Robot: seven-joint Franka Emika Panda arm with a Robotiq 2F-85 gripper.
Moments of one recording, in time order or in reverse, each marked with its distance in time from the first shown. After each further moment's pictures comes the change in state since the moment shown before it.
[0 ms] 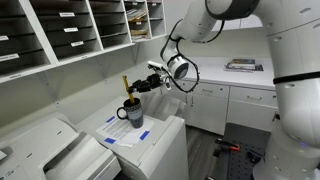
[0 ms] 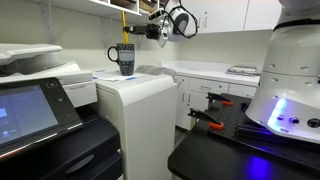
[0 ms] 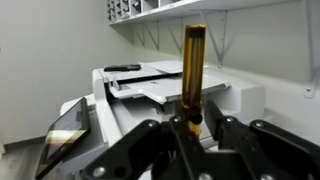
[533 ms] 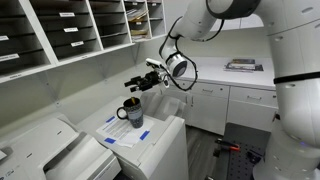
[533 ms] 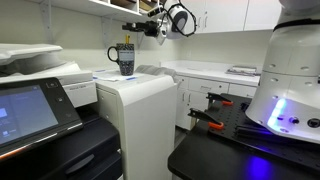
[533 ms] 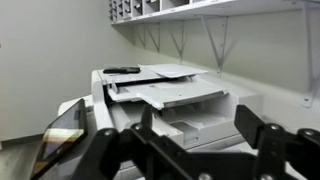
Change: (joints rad) arm 0.007 -0.010 0.000 0.023 0.000 0.000 0.000
